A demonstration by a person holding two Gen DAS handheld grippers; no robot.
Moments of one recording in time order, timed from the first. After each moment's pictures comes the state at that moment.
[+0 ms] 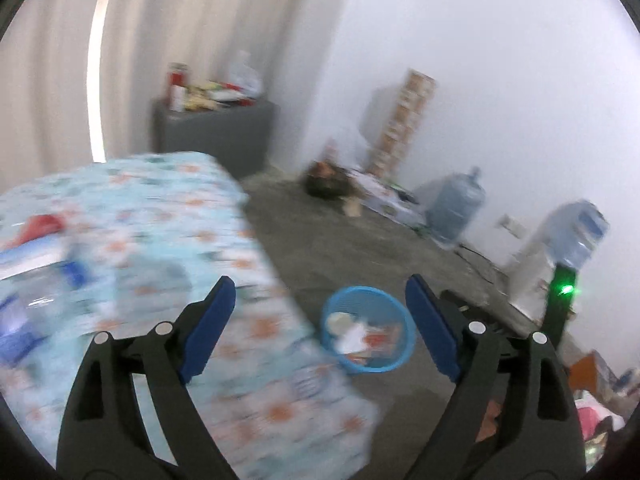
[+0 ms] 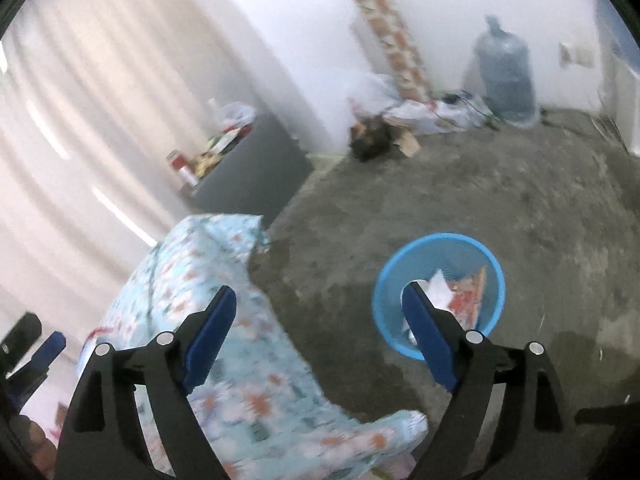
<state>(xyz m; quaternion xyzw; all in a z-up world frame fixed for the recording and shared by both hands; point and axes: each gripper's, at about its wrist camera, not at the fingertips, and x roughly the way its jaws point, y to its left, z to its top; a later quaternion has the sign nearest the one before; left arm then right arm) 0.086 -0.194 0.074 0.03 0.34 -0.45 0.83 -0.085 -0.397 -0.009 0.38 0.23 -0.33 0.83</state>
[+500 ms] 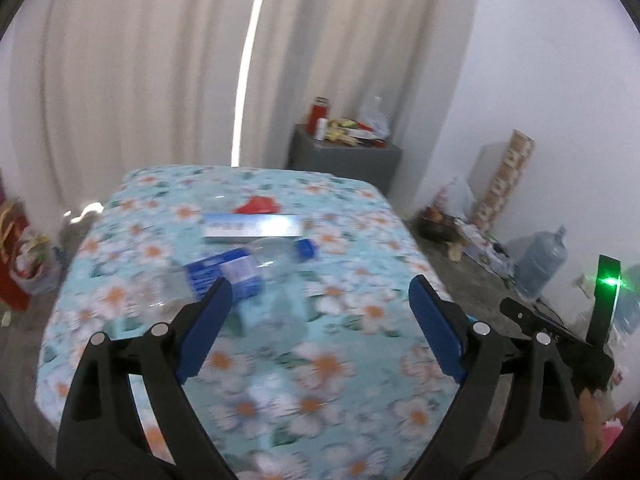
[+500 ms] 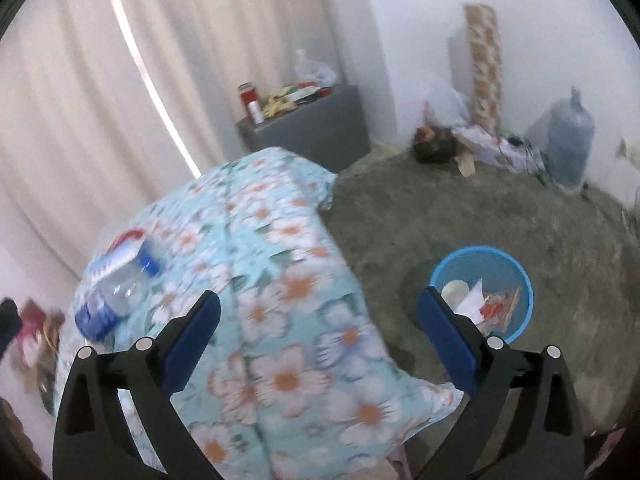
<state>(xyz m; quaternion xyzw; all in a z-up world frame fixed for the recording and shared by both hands) 0.110 0.012 0.086 -0.02 0.31 -0.28 0.91 0.008 -0.255 0.036 0.23 0.32 -0.28 0.87</state>
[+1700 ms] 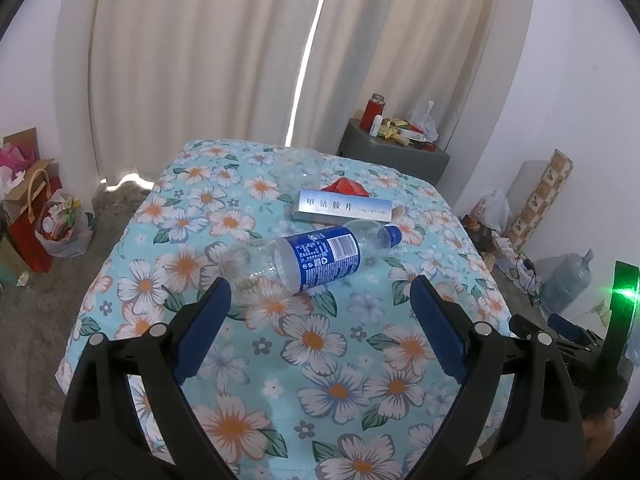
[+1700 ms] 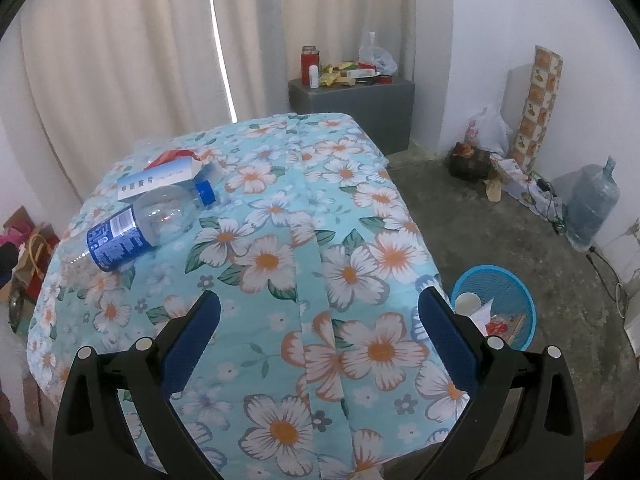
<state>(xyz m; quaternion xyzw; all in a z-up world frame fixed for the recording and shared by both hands) 0.133 0.075 0.060 -0.04 0.34 -0.21 0.92 0.058 -0.178 0.031 0.14 0.39 -0.23 0.88</state>
